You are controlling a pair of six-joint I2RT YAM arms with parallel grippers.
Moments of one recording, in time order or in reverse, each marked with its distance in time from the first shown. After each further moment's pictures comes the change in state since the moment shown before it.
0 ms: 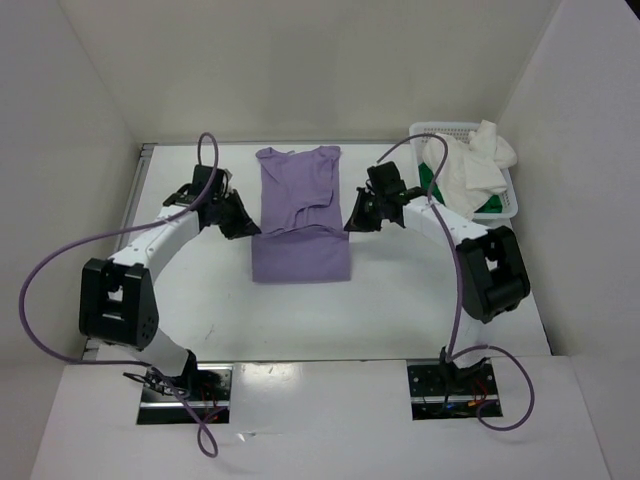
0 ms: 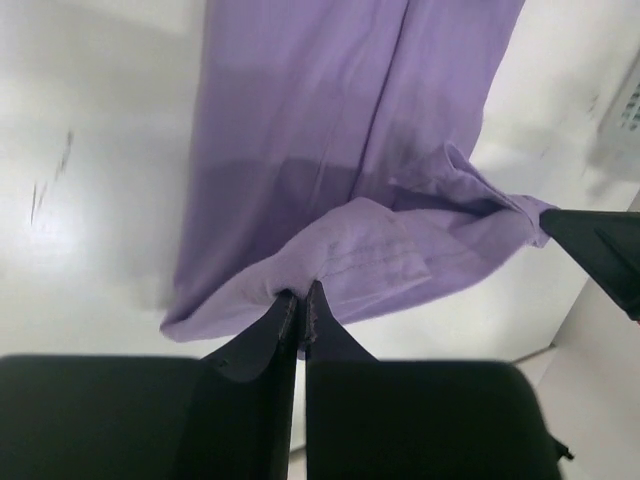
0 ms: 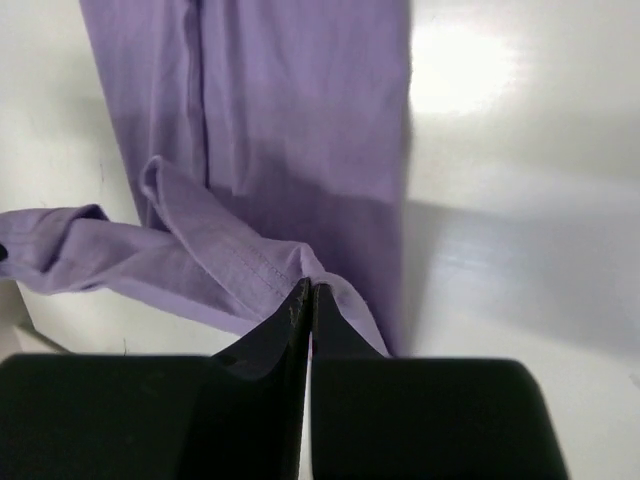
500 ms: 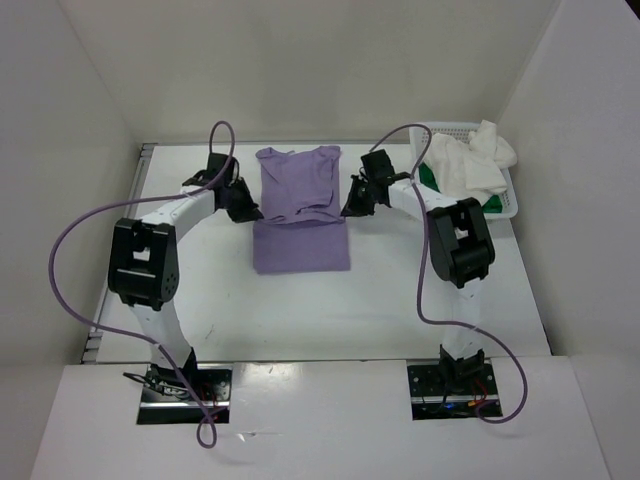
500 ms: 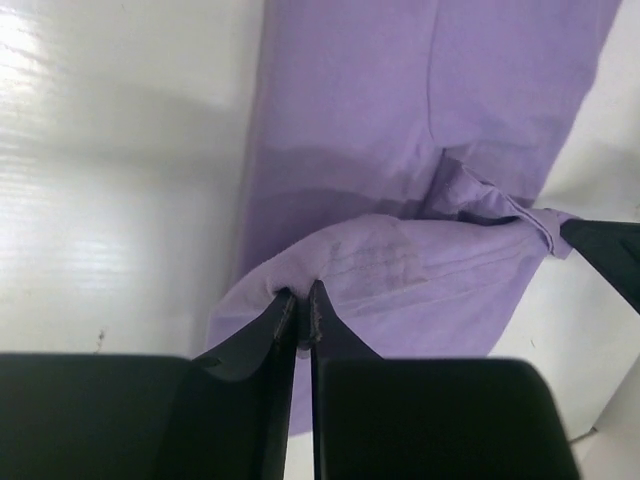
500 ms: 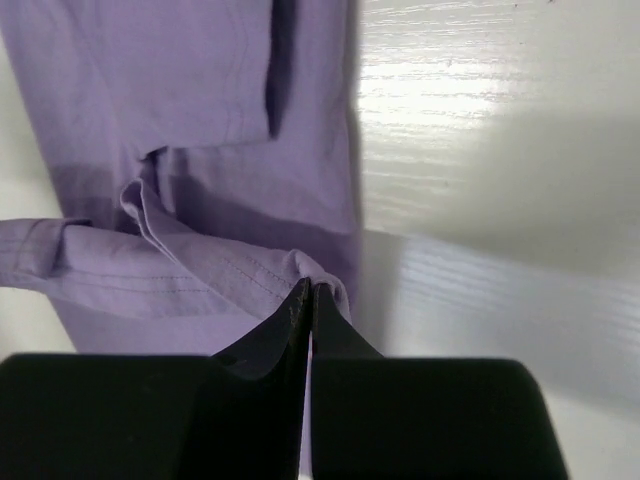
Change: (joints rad) left arm 0.014 0.316 0.219 0.103 -0.082 0.044; right arm -0.076 0.343 0.288 0.042 -0.025 -0.074
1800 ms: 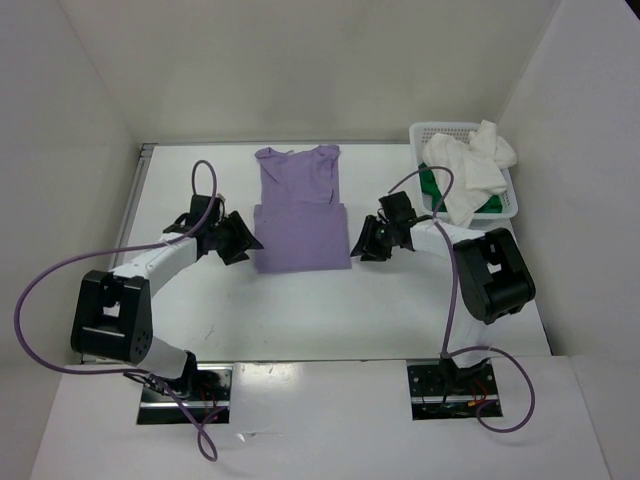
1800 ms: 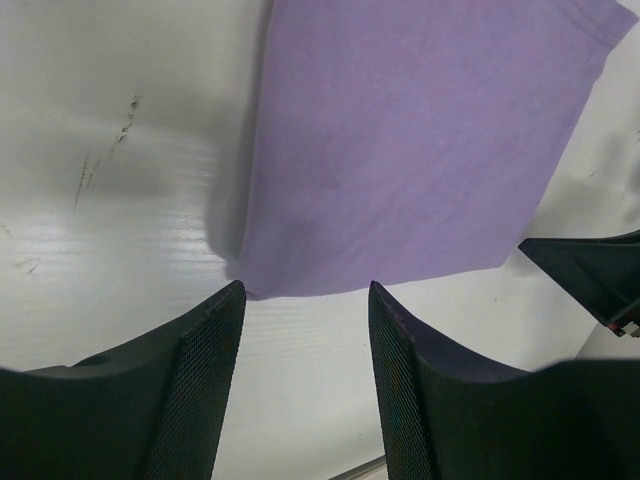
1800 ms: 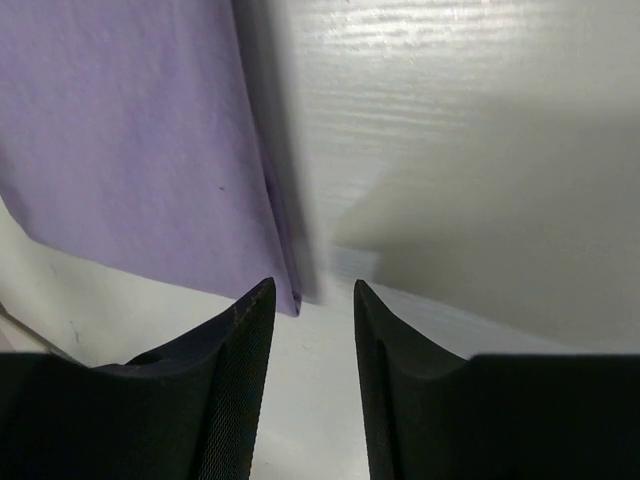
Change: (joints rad) left arm 0.005 -0.377 -0.480 0.122 0.051 -0.088; right arm 0.003 -0.333 -0.550 0.134 -0.058 0.063
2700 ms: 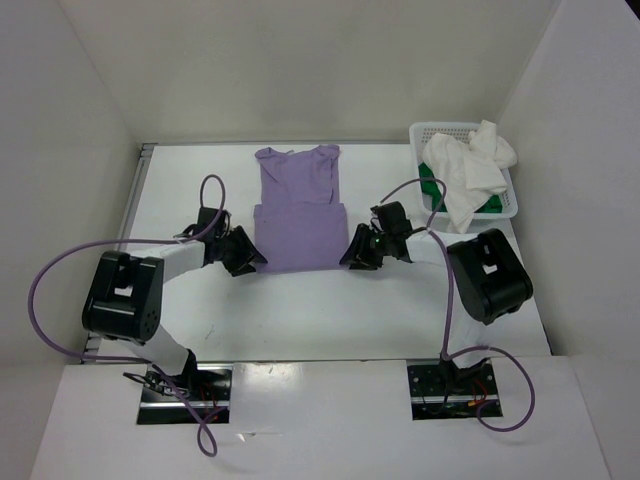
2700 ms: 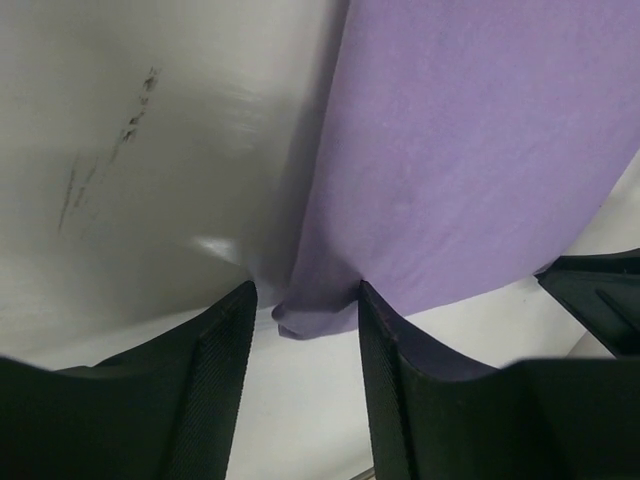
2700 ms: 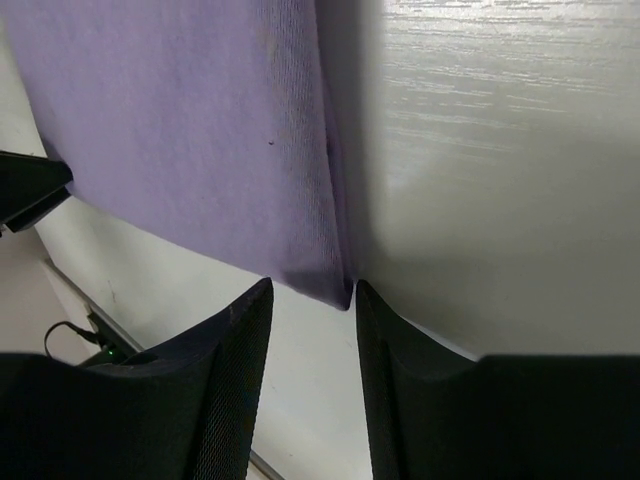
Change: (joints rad) left arm 0.000 0.125 -0.098 0.141 0.055 -0.035; right arm 0.044 0.001 -0.120 0.185 -0.117 0.081
